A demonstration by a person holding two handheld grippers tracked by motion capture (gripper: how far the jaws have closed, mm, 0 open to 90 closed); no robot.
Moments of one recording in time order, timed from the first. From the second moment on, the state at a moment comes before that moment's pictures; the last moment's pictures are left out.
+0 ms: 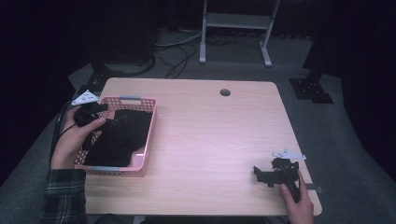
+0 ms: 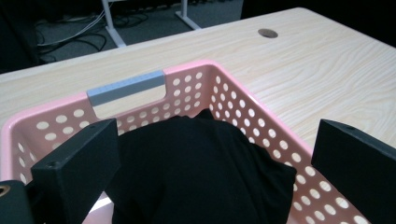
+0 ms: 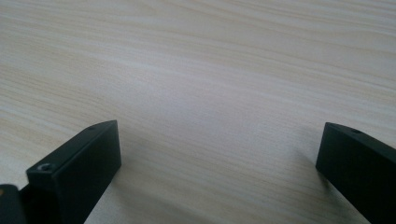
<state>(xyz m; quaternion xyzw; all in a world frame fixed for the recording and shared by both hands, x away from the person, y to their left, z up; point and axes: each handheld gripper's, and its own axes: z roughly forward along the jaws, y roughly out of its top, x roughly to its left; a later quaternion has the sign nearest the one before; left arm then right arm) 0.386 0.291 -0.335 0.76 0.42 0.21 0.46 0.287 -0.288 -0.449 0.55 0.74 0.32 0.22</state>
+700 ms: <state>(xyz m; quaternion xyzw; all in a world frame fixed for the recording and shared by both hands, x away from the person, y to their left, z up) 0.393 0.287 -0.352 0.78 0.42 0.20 0.42 0.287 -0.288 -0.449 0.55 0.74 0.32 0.22</state>
